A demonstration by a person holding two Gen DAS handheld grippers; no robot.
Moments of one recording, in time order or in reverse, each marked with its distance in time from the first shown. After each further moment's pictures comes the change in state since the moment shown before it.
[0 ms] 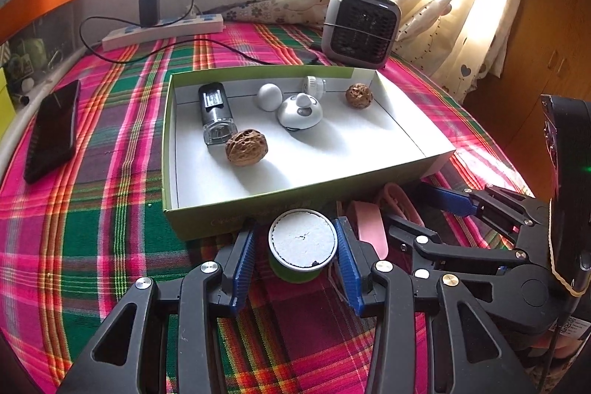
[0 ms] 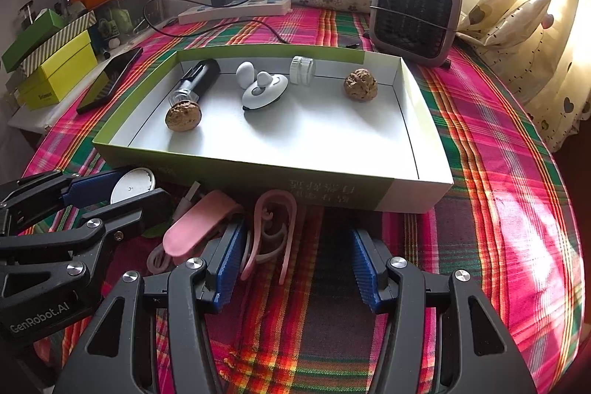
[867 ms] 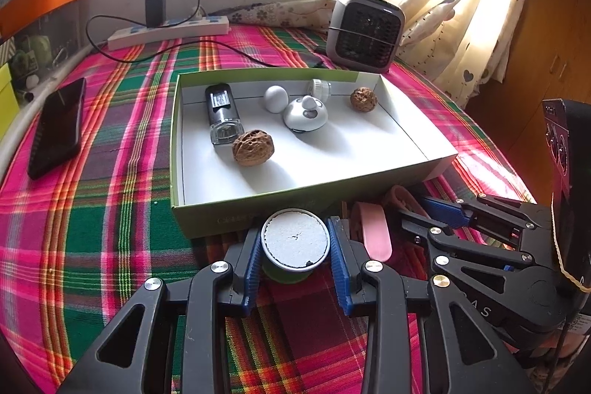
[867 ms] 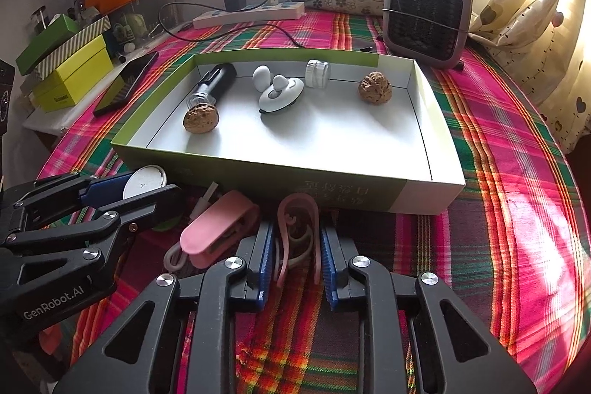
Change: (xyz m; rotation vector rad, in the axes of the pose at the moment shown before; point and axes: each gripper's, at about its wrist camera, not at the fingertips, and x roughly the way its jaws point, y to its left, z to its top) left arm -0.003 0.004 -0.001 -0.019 -0.016 0.005; right arm -0.003 0.001 0.000 0.001 -0.015 0.072
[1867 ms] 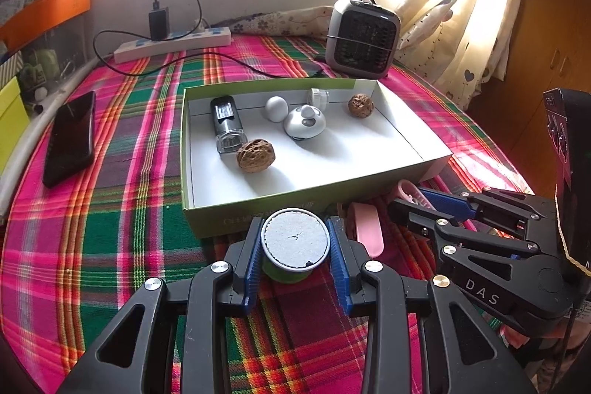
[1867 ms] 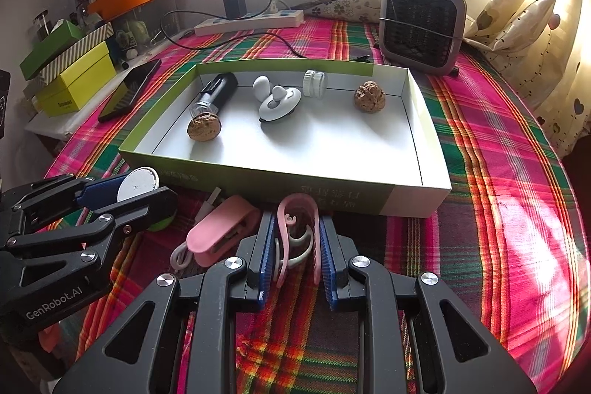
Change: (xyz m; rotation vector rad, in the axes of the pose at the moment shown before) left arm -0.016 -0.006 -0.001 0.027 -0.029 0.030; right arm -0.012 -0.002 0.001 0.001 -0.023 0.000
